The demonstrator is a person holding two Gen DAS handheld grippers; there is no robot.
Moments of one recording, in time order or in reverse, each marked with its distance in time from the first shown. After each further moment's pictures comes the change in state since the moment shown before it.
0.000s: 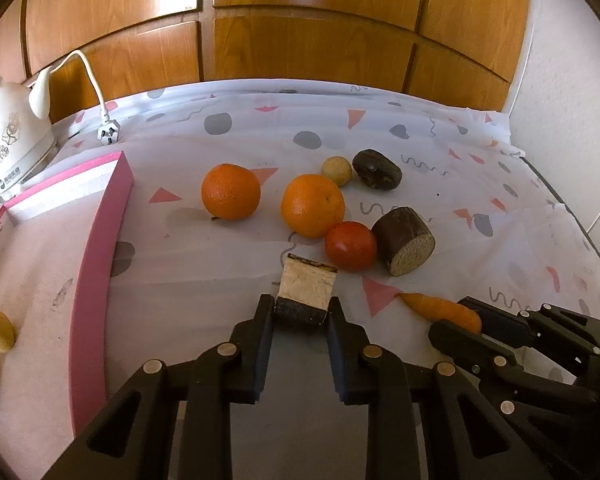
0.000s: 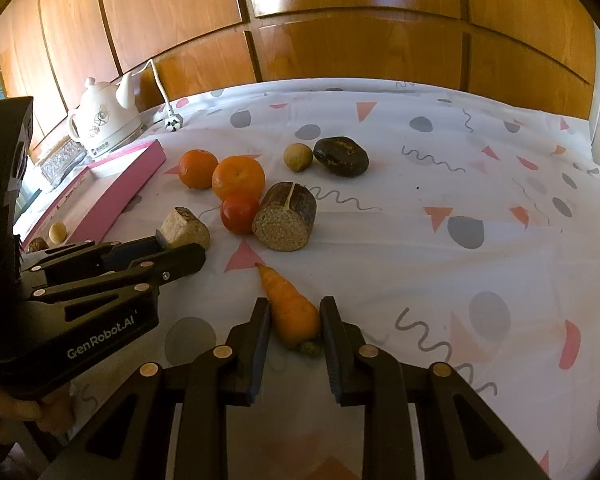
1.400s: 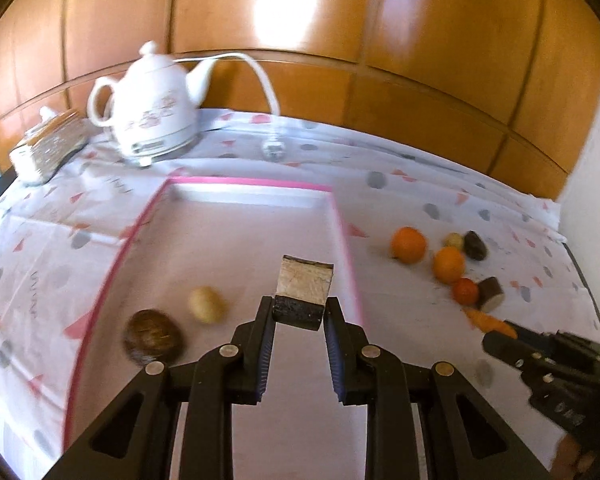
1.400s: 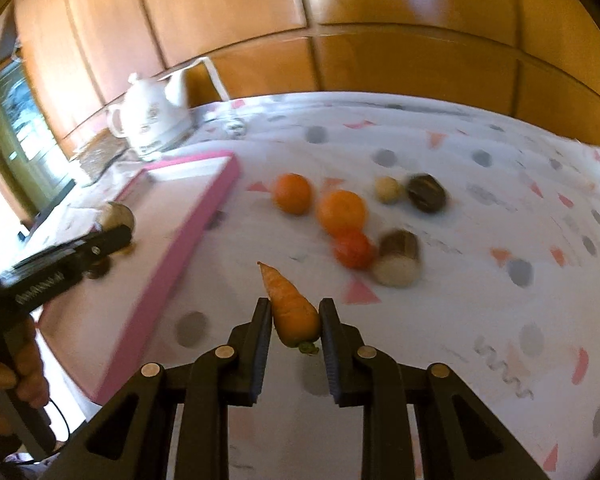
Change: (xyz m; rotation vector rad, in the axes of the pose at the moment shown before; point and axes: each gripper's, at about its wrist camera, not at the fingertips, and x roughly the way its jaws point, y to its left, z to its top) left arm -0.108 0.126 -0.016 -0.270 -0.094 0.173; right arm -0.021 0.071 0.037 -0.060 0.044 0.120
